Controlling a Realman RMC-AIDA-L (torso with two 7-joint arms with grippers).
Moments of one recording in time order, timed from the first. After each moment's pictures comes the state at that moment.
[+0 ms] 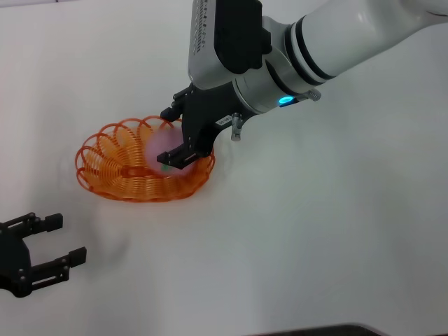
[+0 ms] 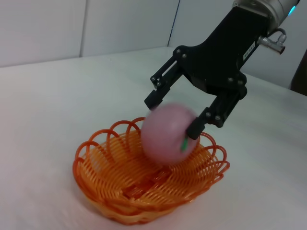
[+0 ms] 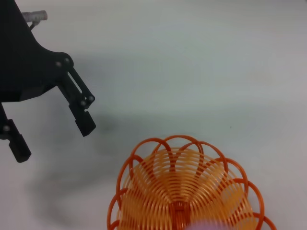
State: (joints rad) left arm -0.22 -2.16 0.40 0.85 2.31 1.77 -1.16; right arm 0.75 2.10 -1.67 -0.96 -2.08 -1.07 1.93
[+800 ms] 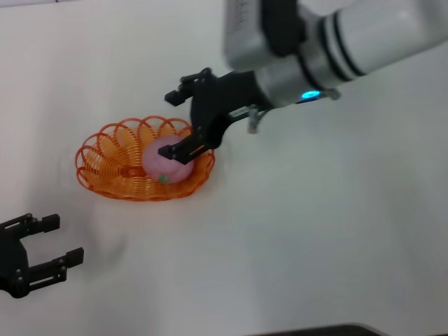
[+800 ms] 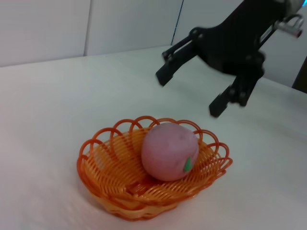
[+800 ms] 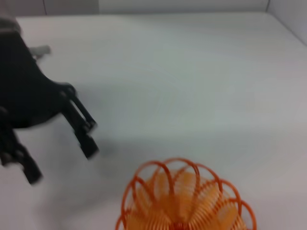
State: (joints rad) left arm -0.21 -2.16 0.40 0.85 2.31 1.77 -1.16; right arm 0.64 2.09 -1.60 -1.08 -2.01 -1.13 1.87
